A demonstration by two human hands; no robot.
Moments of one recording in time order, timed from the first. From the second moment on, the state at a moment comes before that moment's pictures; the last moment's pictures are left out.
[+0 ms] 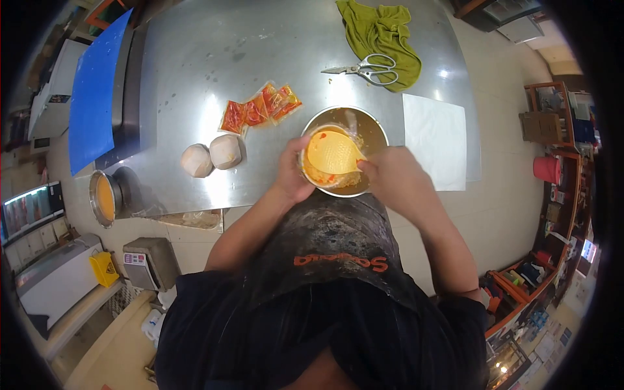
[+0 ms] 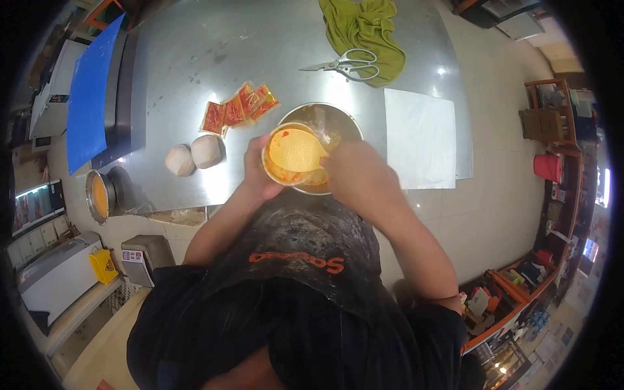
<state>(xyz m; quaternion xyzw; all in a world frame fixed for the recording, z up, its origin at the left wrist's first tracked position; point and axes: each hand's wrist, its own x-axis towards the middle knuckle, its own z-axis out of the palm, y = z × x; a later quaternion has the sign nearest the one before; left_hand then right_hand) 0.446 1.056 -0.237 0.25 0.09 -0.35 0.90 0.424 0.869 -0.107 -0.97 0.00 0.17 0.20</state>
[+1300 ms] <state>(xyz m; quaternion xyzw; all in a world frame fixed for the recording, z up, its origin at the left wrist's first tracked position) 0.459 1.038 -0.210 0.10 0.12 -0.32 0.93 0.405 0.849 -0.088 -1.00 -0.05 0.00 0.07</state>
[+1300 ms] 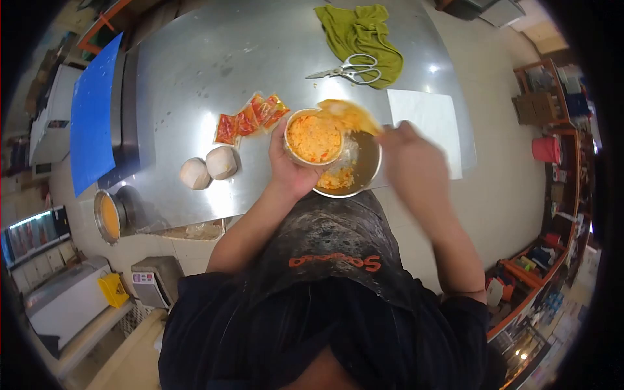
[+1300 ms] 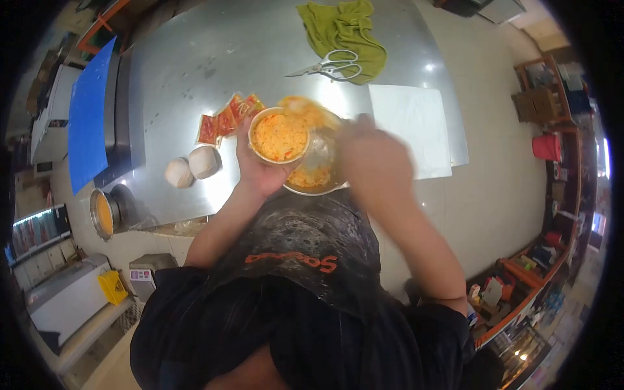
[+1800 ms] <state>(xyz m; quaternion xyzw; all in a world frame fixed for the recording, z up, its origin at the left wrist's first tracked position) 0.452 1.031 -0.218 0.11 0.10 -0.35 0.92 0.366 0.838 -0.077 -0.89 0.15 0.00 0.42</state>
